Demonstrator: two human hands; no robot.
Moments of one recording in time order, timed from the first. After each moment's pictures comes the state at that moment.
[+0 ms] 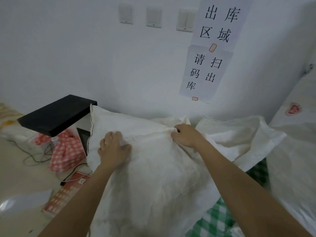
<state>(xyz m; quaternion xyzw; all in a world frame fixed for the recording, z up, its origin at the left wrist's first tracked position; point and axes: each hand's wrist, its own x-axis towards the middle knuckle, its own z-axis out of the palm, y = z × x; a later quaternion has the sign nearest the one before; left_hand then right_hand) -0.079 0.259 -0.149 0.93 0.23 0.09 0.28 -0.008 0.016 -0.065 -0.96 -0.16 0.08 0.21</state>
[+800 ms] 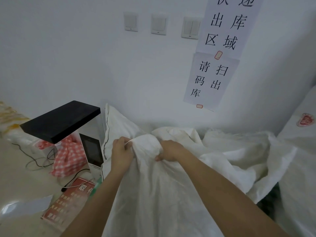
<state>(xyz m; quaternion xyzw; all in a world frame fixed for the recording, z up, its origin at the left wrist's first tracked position) -0.052 0.245 -0.143 0.82 0.19 0.23 0.49 0.015 0.078 -0.099 -0.96 -0.21 0.19 0.05</state>
